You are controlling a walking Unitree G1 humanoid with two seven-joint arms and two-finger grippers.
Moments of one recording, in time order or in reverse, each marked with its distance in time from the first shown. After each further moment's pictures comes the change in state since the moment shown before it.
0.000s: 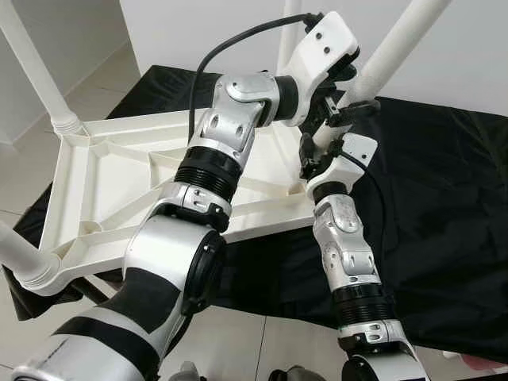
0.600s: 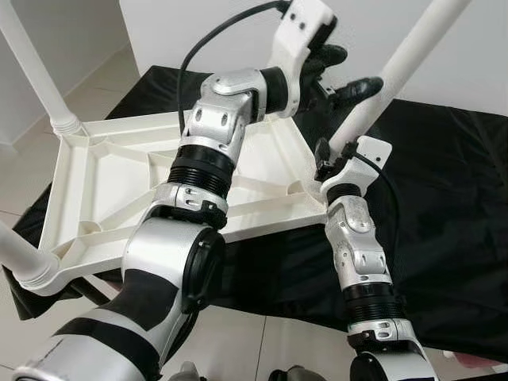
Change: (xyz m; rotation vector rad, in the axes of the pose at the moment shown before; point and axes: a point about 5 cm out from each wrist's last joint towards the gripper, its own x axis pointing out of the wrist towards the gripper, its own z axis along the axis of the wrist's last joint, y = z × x) left arm -0.015 0.011 0.004 -0.241 -0.148 0.055; right arm 0.002 -0.028 -0.002 -0.057 0.038 -0.085
